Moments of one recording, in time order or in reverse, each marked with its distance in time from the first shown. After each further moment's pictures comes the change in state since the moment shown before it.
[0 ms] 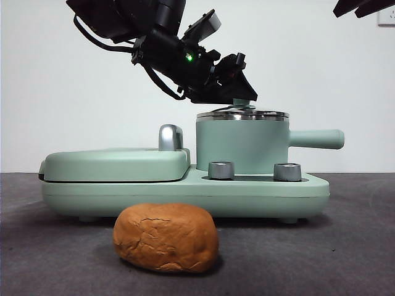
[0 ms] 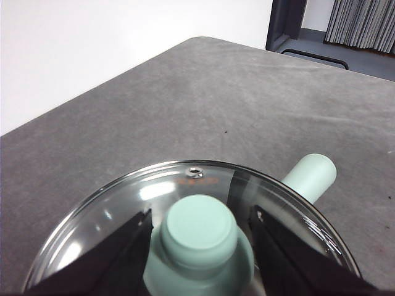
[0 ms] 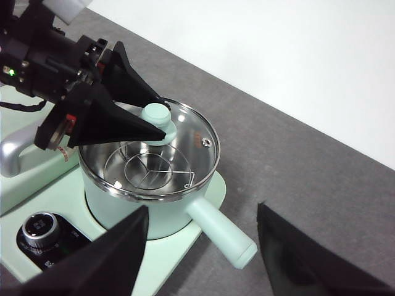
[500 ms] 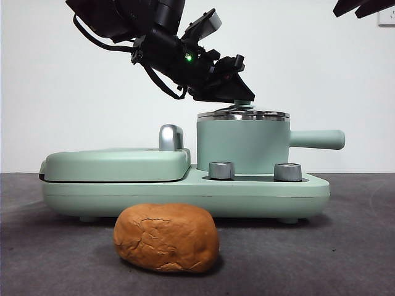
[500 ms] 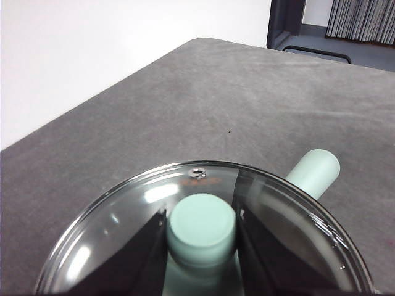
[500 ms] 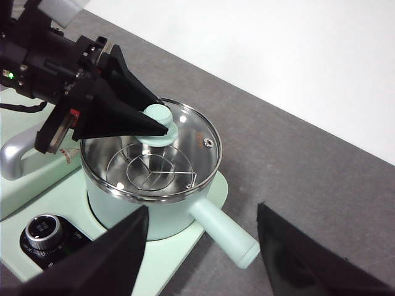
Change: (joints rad) left arm 0.001 0.000 0.000 0.002 -0.003 0.058; right arm 0.000 0.000 0.000 -0.001 0.000 0.014
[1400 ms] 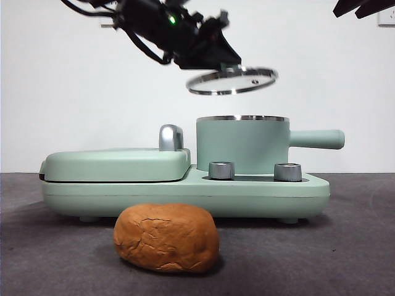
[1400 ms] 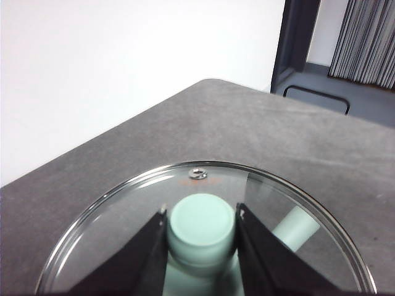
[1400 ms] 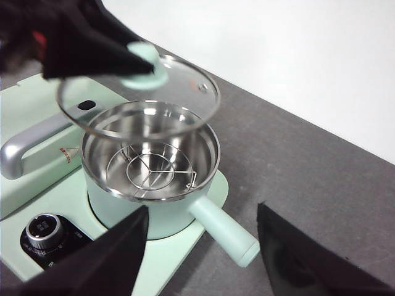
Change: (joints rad) left arm 0.043 -0.135 -0.001 -0.047 0.029 -0.120; right arm 0.000 0.000 0.000 -0.002 0.000 0.000
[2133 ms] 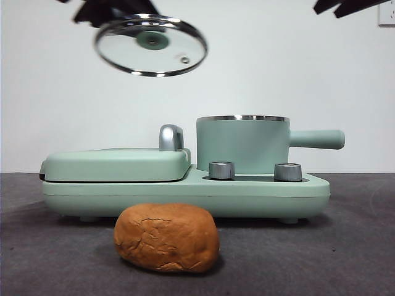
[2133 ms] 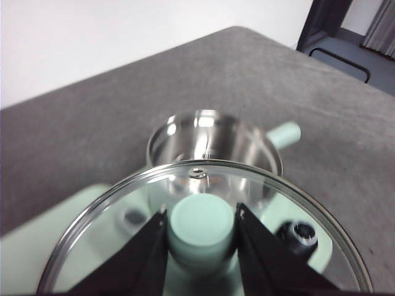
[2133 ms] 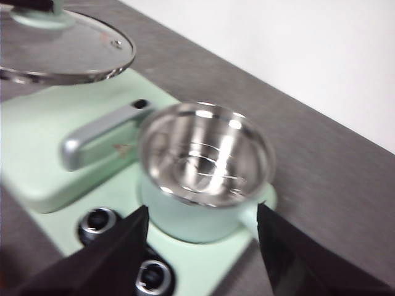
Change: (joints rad) left arm 0.153 -0.490 -0.277 -0.412 0.028 0.002; right arm 0.132 0.000 0.000 -0.027 -0.007 0.000
